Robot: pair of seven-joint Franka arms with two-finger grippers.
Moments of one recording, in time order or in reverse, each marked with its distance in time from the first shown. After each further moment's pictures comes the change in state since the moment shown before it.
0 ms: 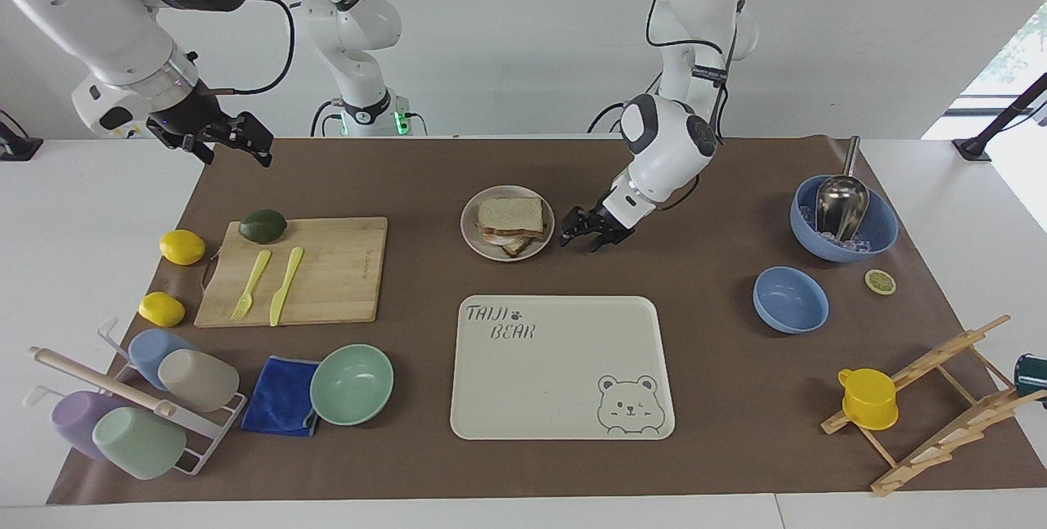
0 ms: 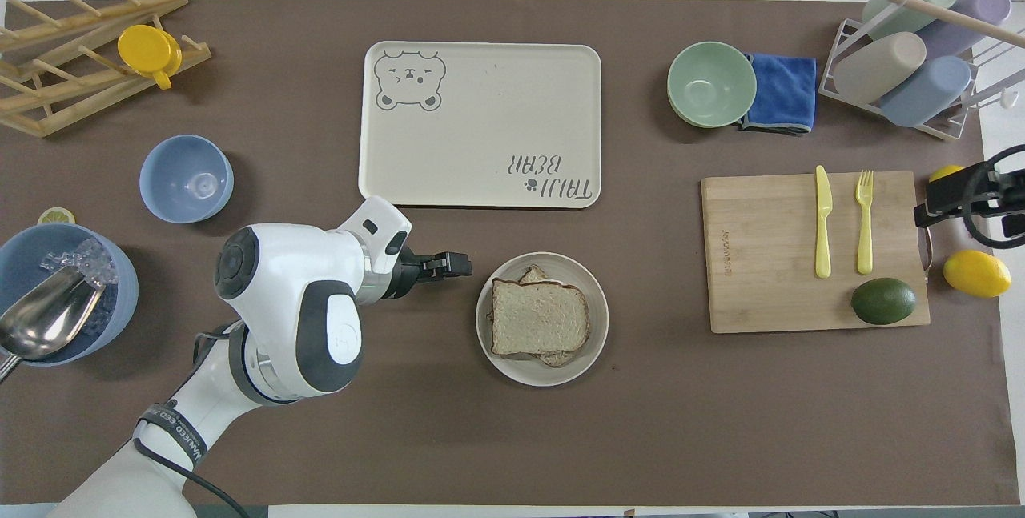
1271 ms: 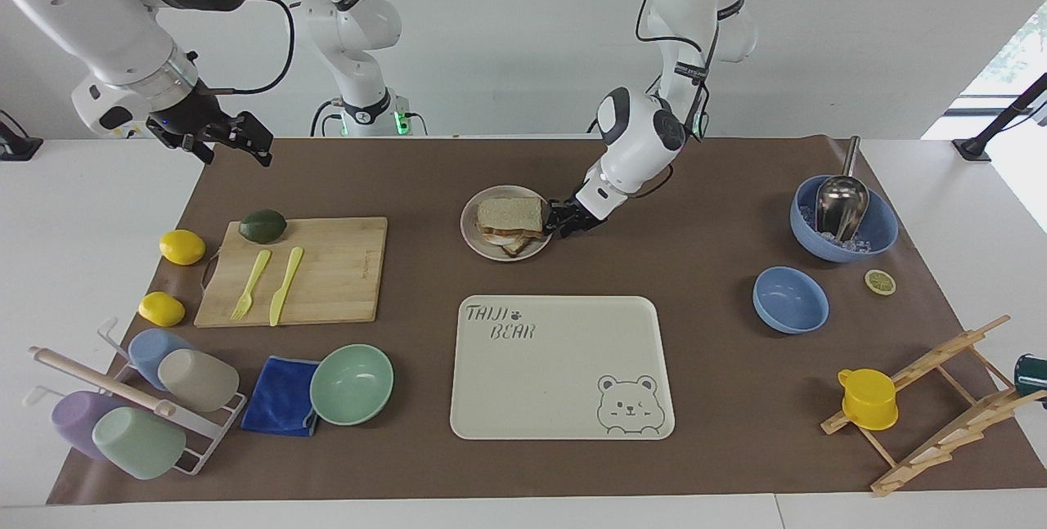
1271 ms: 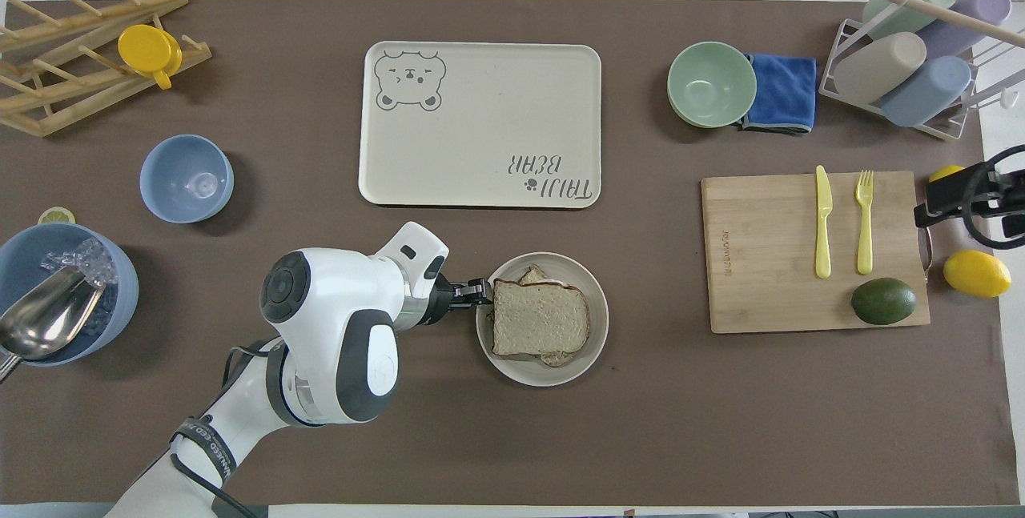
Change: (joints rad) left arm -0.094 0.000 -0.005 -0.019 0.000 0.013 -0.121; right arm 0.000 0.000 0.000 0.000 0.000 0.000 0.000
